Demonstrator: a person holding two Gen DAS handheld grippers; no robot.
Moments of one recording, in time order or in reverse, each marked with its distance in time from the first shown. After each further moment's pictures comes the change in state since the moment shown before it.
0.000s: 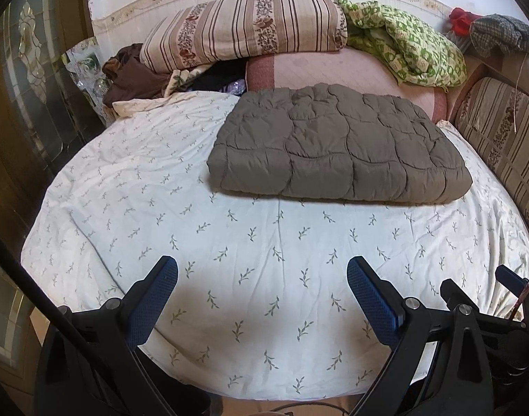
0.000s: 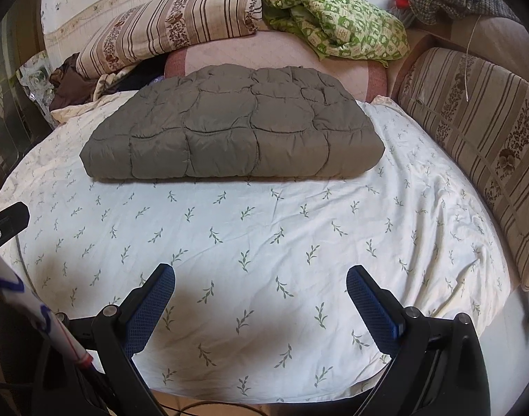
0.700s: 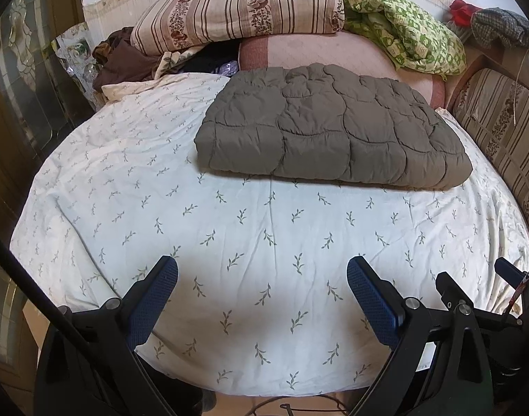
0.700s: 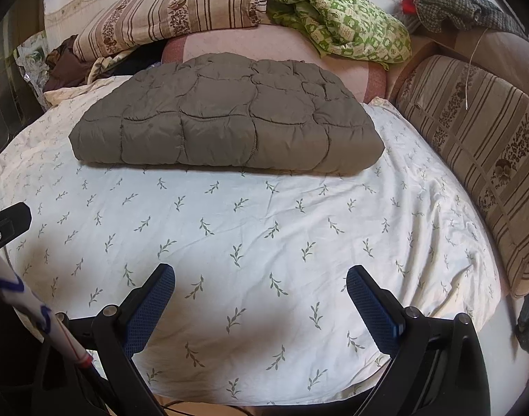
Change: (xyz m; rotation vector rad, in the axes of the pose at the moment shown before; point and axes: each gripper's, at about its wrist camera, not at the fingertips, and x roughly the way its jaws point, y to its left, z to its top) left arm 0.020 -0.002 -0.010 -0.005 0.062 -0.033; right arm 0.014 0.009 -0.003 -0.048 0.024 -0.063
